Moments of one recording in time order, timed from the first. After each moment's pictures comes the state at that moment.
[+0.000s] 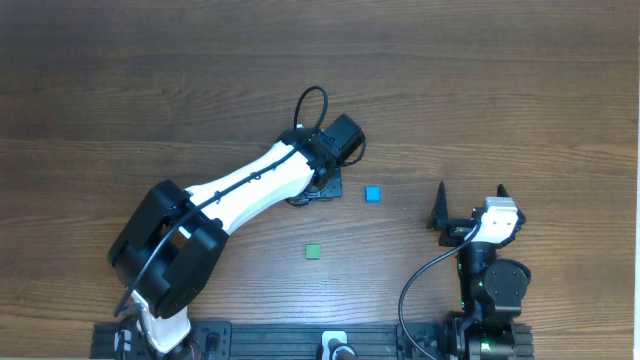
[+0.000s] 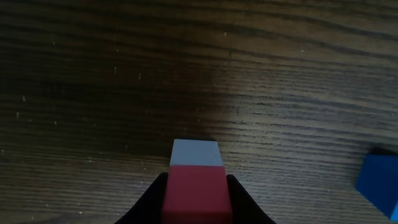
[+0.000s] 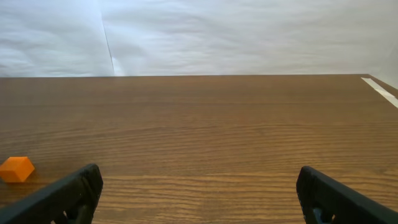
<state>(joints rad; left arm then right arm) -0.76 1.93 1.32 -0.83 -0.09 -0.83 -0.05 0.01 0.01 -0.07 0.00 0.00</state>
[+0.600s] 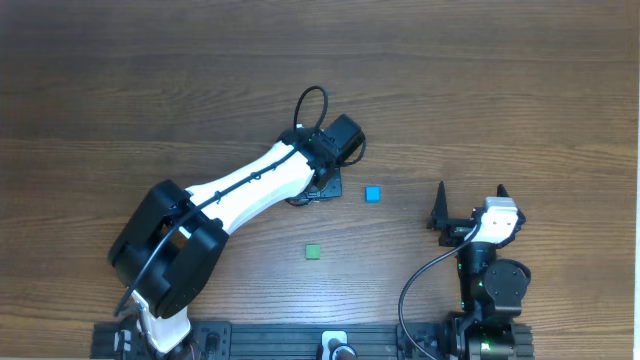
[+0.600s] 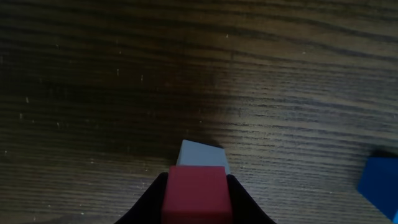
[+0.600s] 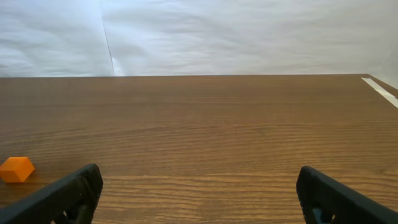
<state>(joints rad) -0.76 1.93 1.32 -0.83 -0.09 -0.83 -0.05 0.01 0.01 -0.07 0.00 0.00</state>
